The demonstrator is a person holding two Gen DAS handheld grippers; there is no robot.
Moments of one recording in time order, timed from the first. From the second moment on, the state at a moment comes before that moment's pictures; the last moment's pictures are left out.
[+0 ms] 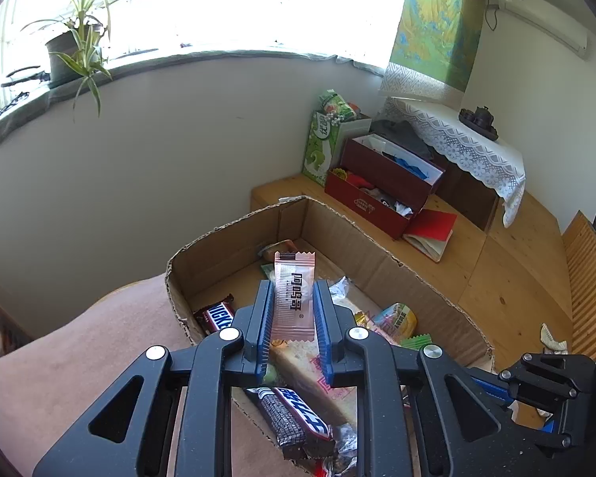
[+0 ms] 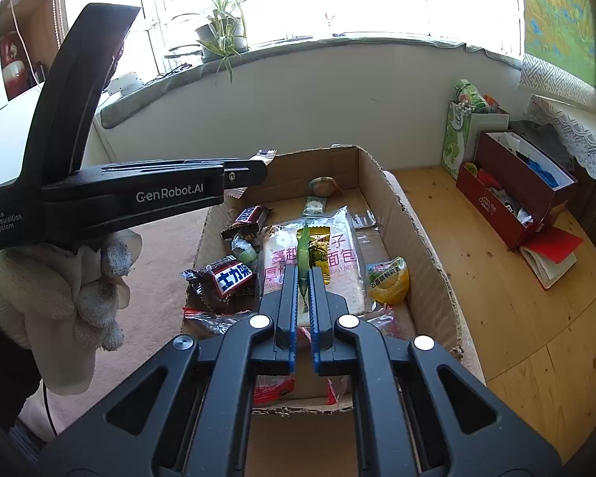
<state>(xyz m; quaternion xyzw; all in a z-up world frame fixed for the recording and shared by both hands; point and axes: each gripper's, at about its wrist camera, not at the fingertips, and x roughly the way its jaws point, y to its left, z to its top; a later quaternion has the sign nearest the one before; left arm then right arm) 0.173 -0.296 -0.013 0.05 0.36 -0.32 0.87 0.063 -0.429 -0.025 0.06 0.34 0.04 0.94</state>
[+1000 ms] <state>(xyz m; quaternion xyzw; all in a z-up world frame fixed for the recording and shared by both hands) 0.165 -0.297 -0.006 0.06 0.35 -0.32 0.88 0.056 -0.432 -0.026 0.04 0.34 0.01 0.94</state>
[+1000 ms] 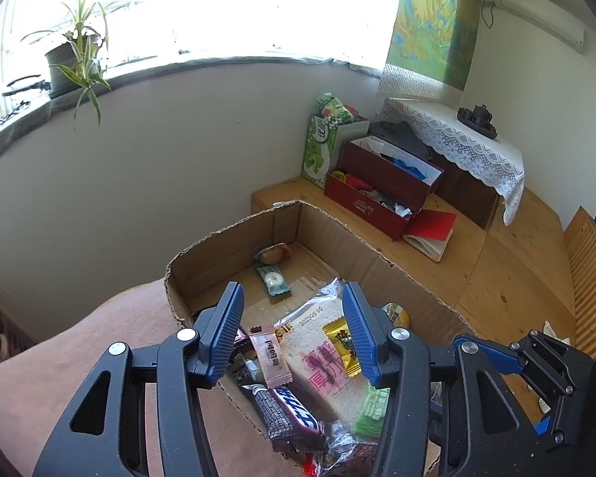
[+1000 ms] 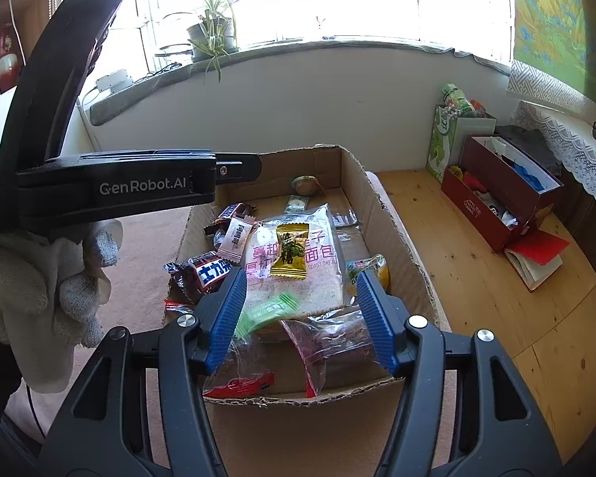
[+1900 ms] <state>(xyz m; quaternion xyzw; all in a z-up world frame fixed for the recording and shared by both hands) 0.127 -0.280 0.010 0.07 0.34 -0.31 0.89 0.020 -0.422 -0.005 0.03 0.32 0.00 0.95</state>
